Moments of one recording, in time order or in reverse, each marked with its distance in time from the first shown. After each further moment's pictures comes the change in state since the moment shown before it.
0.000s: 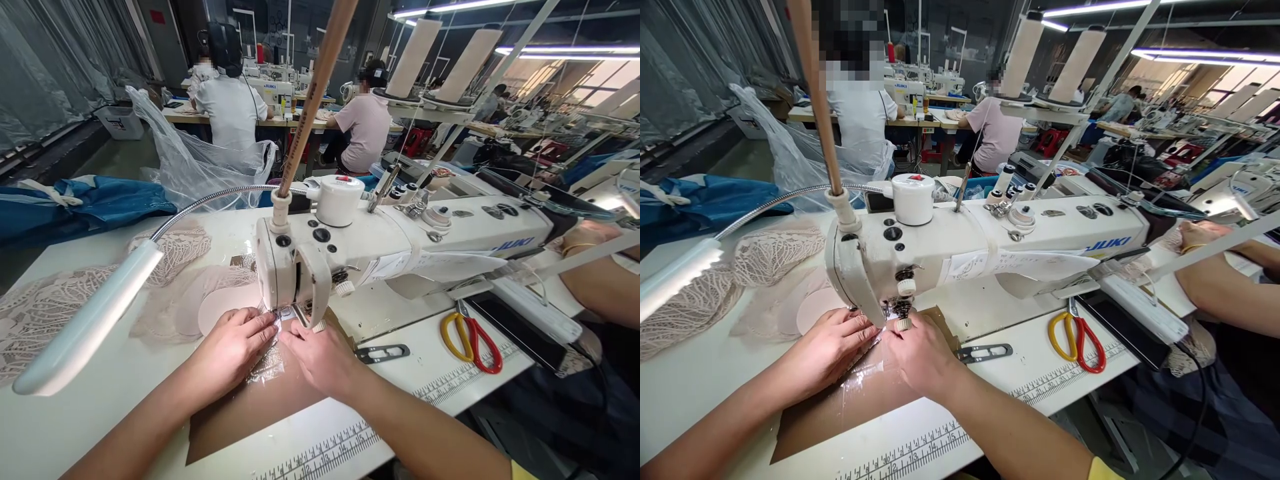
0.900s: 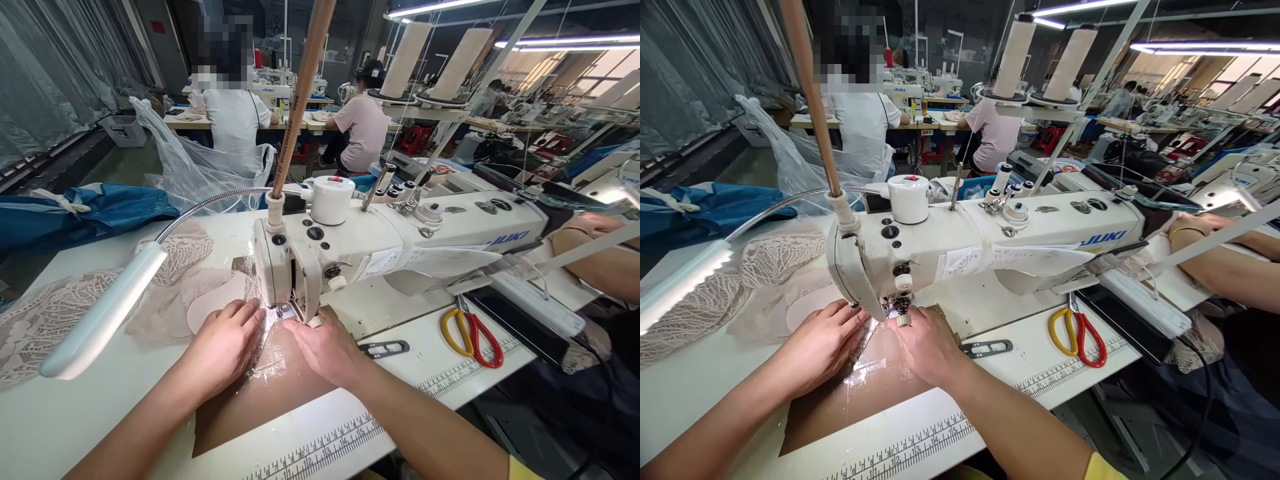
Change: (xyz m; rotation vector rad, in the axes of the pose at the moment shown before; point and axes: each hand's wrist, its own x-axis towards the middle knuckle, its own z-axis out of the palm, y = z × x) left_hand -0.003 0.004 -0.013 0.175 -0.107 -0.223; right_hand -0.002 0.008 0.004 0.057 0.132 0.106
